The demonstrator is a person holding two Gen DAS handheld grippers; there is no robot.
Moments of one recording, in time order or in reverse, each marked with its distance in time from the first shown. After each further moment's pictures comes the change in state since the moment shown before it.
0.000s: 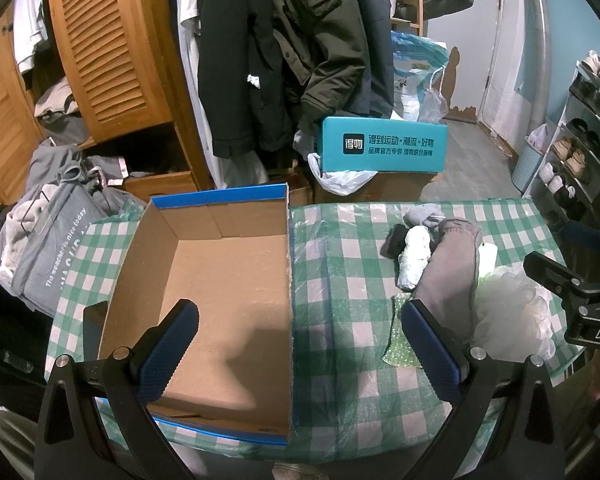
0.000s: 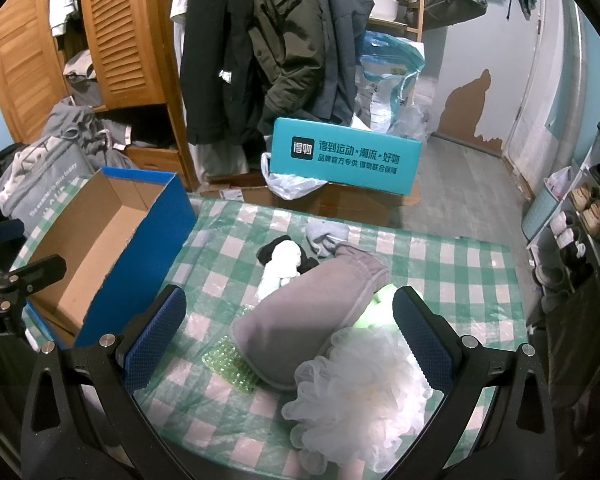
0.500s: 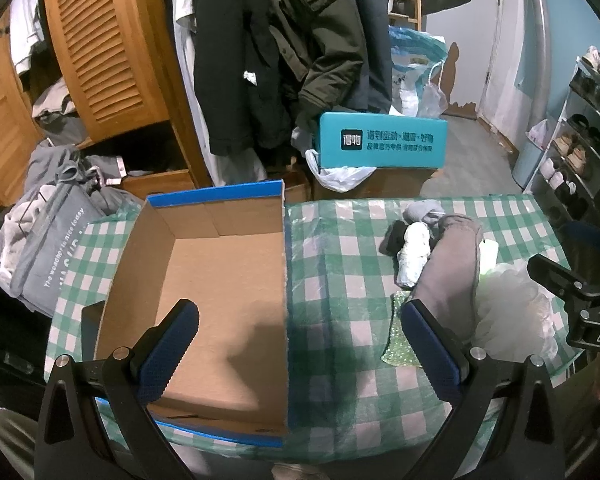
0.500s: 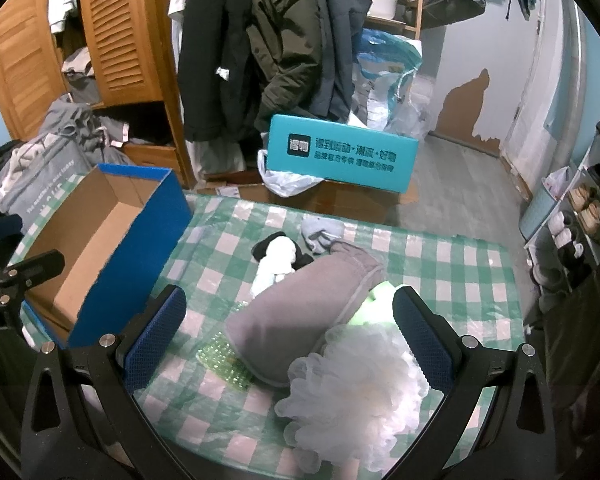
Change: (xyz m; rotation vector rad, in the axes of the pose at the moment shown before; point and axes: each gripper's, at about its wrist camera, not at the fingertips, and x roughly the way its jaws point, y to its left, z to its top) left arm 0.006 0.000 -0.001 0.005 0.019 -0.009; right arm -0.003 -0.009 0.000 0.002 0.010 -0.013
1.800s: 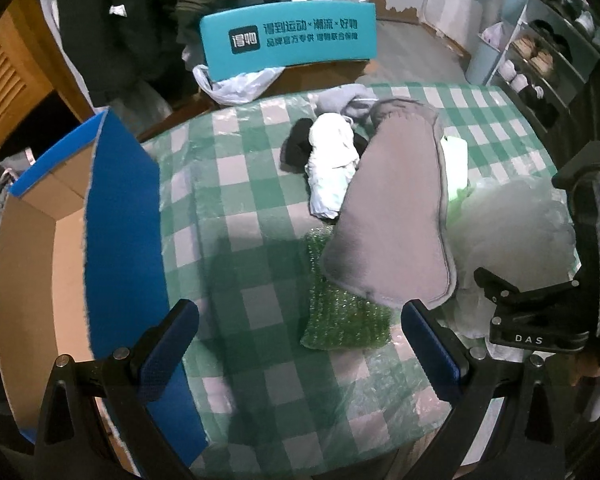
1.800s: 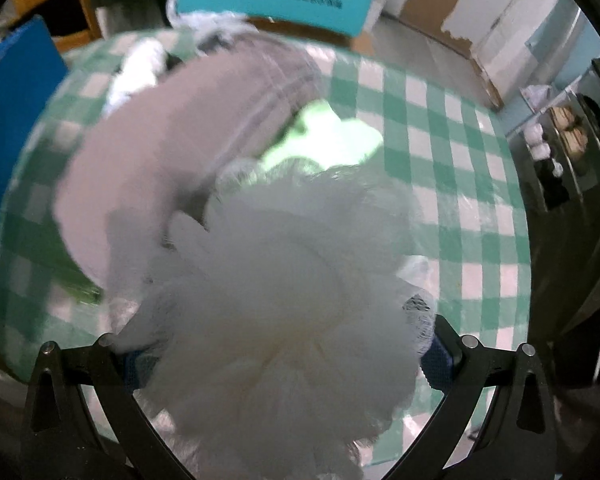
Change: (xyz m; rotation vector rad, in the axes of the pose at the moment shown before) left arm 0.115 -0.098 -0.023 0.204 0.293 -0.157; right arm 0.130 -0.061 -0.104 0.032 0.456 -0.216
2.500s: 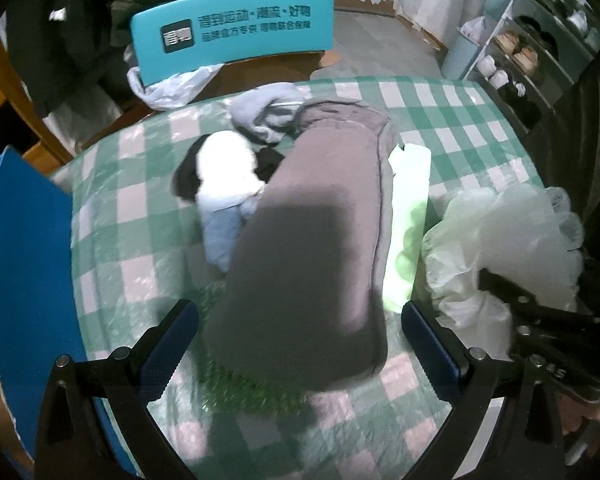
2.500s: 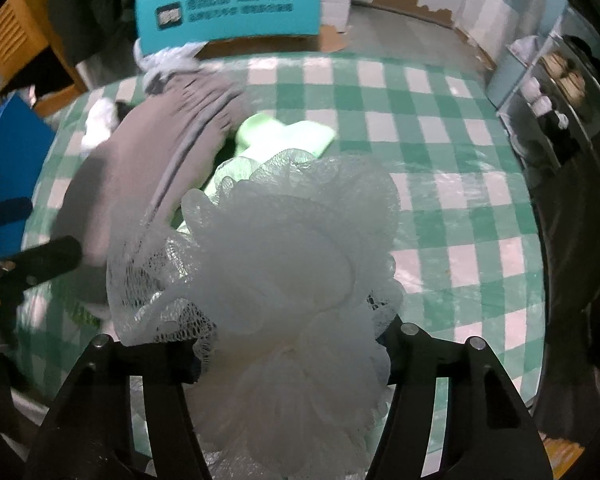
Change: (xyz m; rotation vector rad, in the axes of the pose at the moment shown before) left arm 0.048 -0.063 0.044 0.019 0.034 -0.095; right arm -0.009 -0.059 -0.005 0.182 -0.065 0.128
